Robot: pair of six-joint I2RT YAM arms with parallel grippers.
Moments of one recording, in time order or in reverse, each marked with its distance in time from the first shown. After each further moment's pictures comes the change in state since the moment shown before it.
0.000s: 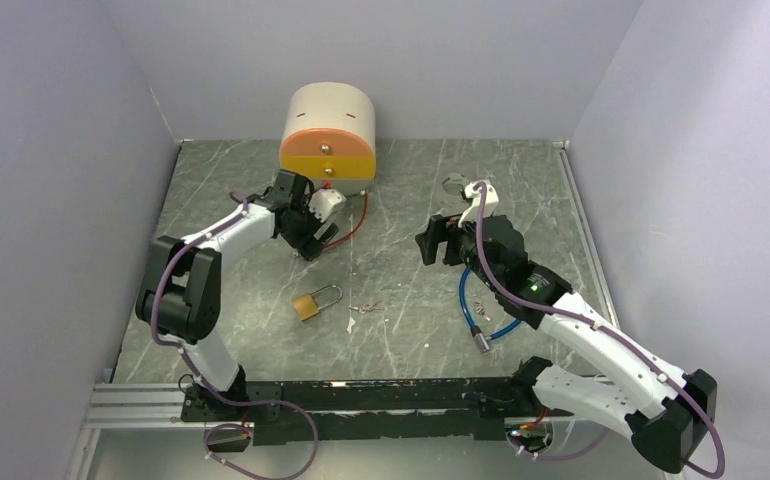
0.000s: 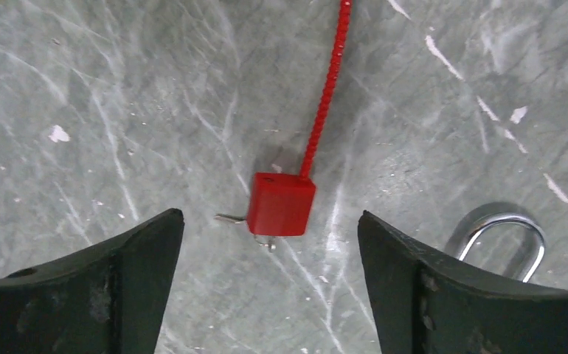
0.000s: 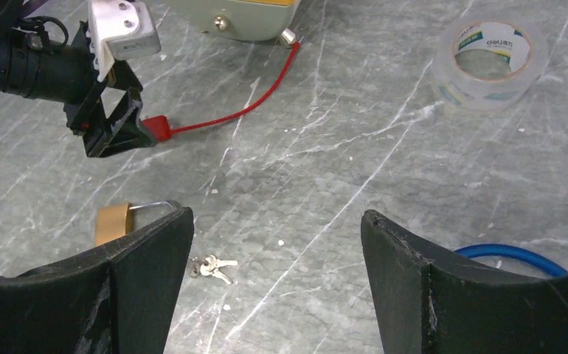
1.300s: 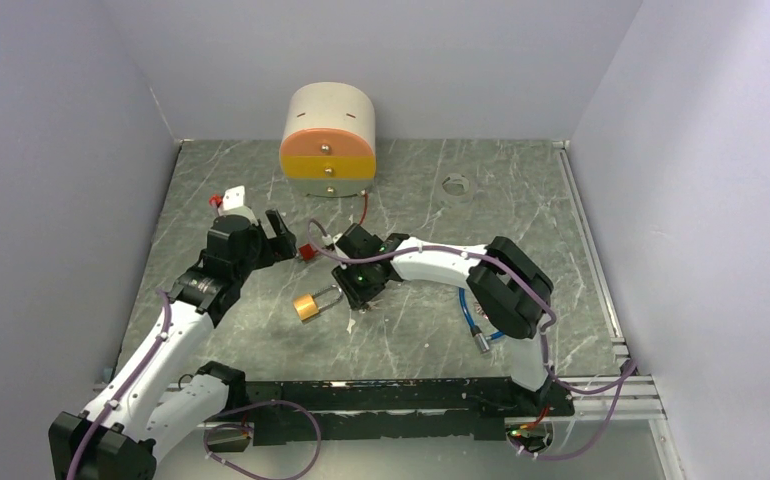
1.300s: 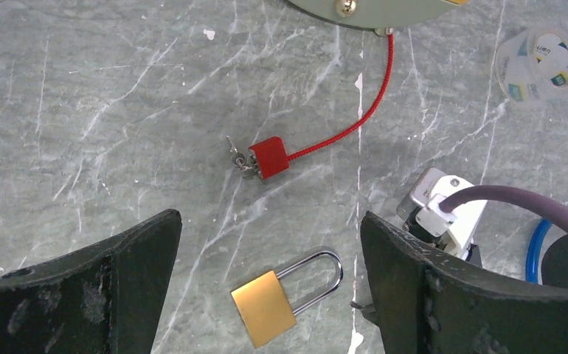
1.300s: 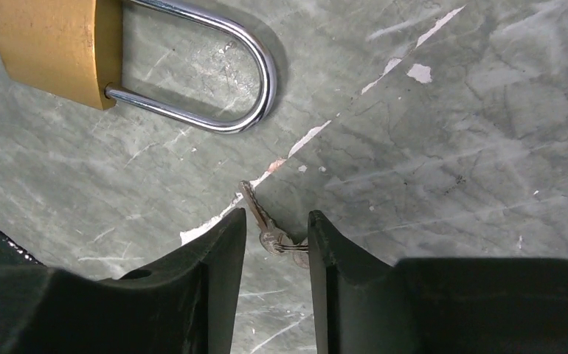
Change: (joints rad) left arm 0.010 -0.837 -0.429 0.132 -0.332 -0.974; right arm 0.237 1.021 0.490 -0.251 -0.375 -0.076
